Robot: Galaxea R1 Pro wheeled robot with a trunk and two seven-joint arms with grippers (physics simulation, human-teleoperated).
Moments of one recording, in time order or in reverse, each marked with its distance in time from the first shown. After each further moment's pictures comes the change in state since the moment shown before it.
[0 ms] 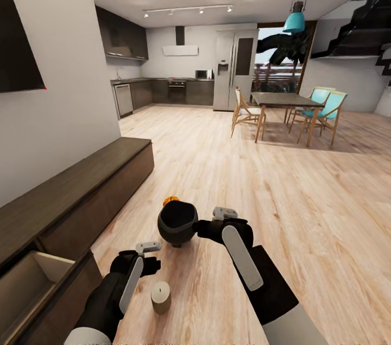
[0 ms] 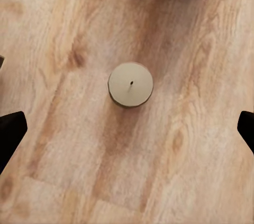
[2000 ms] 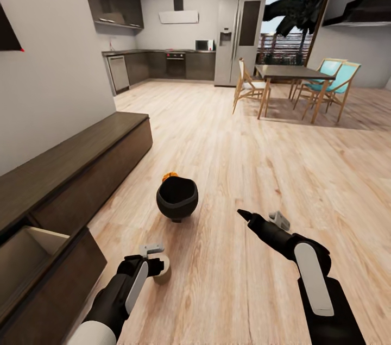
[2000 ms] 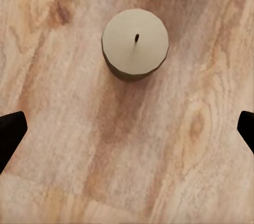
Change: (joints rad) left arm -0.036 -0.007 -0.013 0.157 -0.003 -0.165 -0.002; right arm 0.196 -0.091 -0.513 -0.212 -0.054 -0.074 0.456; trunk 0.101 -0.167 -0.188
